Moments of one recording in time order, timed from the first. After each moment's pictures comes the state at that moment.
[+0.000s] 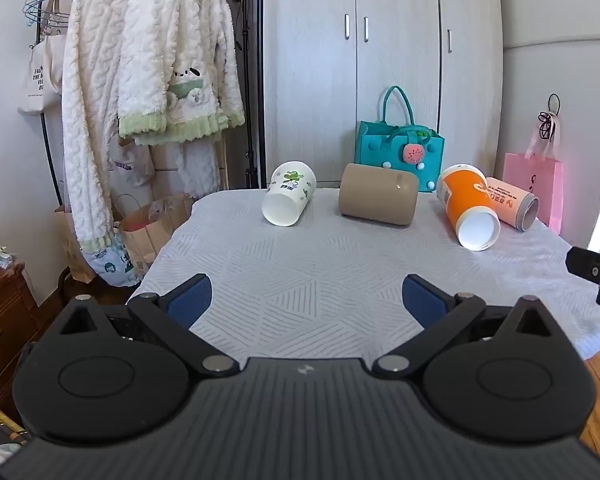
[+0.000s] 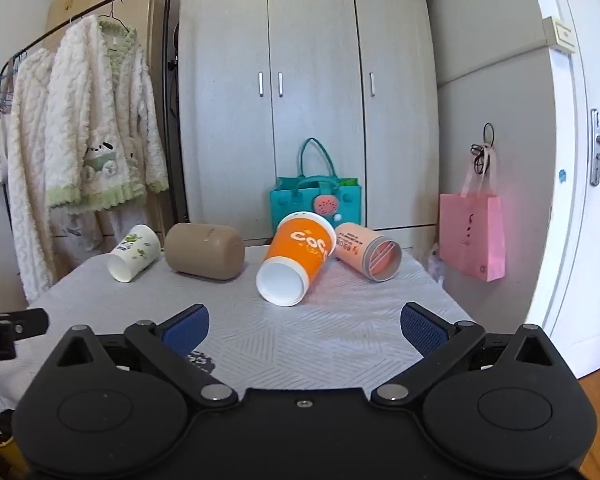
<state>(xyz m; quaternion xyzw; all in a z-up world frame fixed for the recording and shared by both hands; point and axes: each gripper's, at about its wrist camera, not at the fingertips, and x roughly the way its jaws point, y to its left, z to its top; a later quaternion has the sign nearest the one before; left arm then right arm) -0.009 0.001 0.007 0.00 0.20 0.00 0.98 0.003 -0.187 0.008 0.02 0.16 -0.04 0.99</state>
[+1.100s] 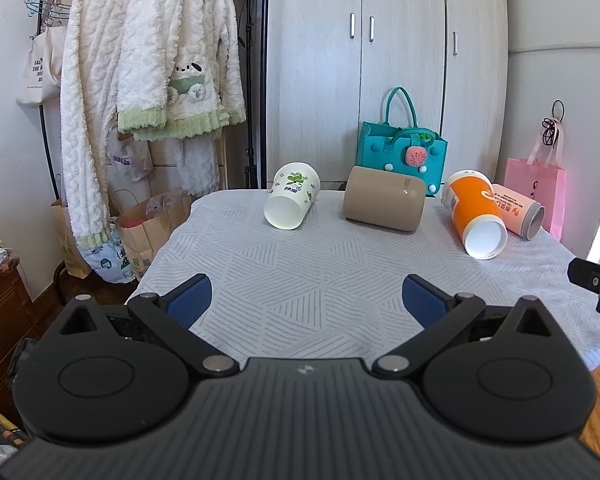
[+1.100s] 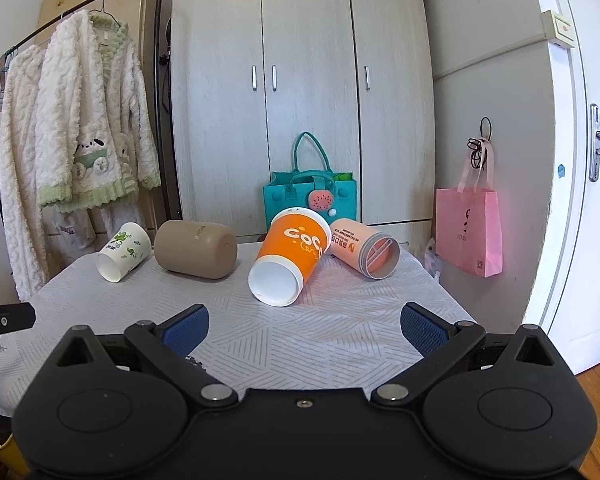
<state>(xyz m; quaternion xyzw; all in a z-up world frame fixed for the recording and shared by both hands) 0.006 0.008 0.005 -0.01 0.20 0.00 0.98 0.019 -0.193 0.005 0.02 0.17 -0.05 0.98</state>
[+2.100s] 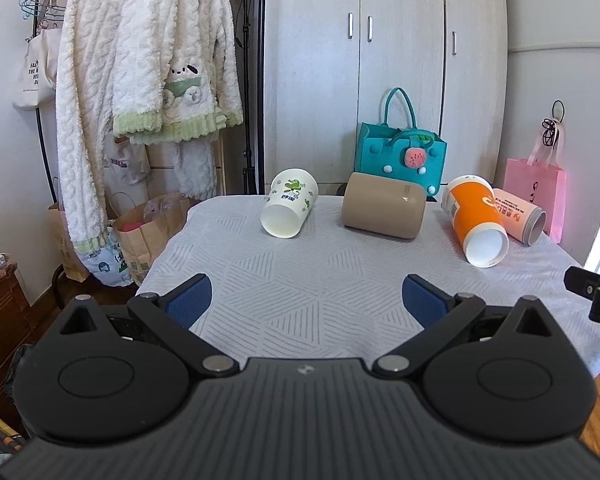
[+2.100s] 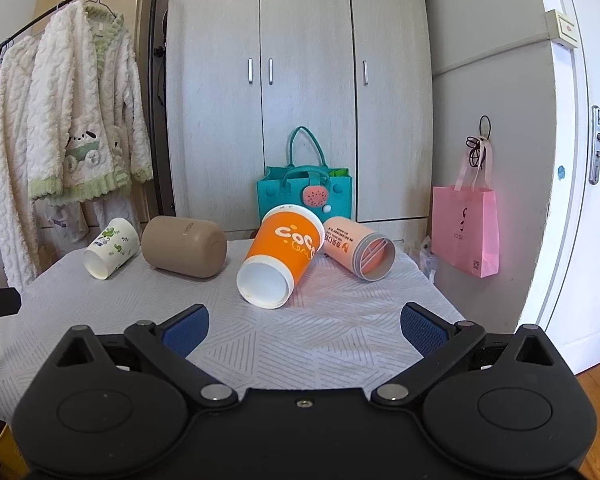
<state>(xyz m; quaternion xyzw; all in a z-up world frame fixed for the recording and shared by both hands) 0.015 0.005 0.012 -0.01 0.21 0.00 0.98 0.032 -0.198 0.003 0.01 0.18 -0.05 0.98</state>
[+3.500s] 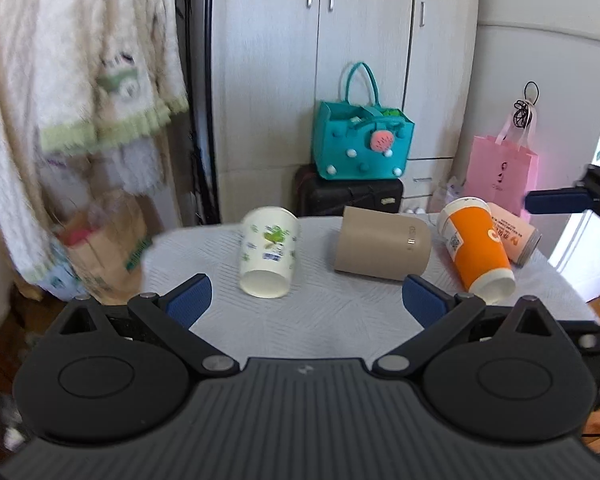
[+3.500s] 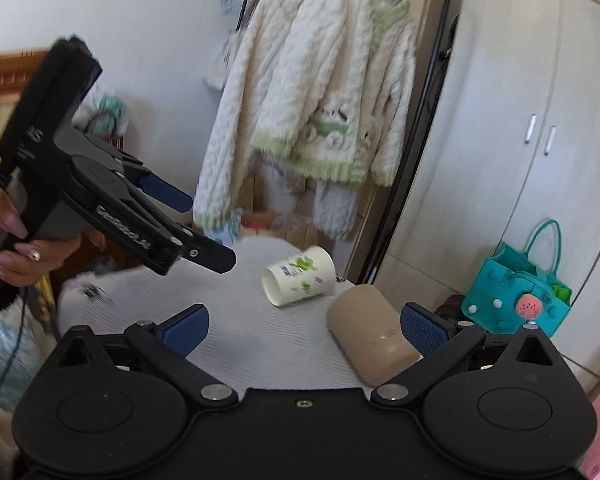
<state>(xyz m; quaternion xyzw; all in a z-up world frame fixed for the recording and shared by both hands) 0.149 0.044 0.066 -0.01 0.28 -0.11 0.95 0.142 -0.131 0.081 -0.20 0.19 0.32 0.91</state>
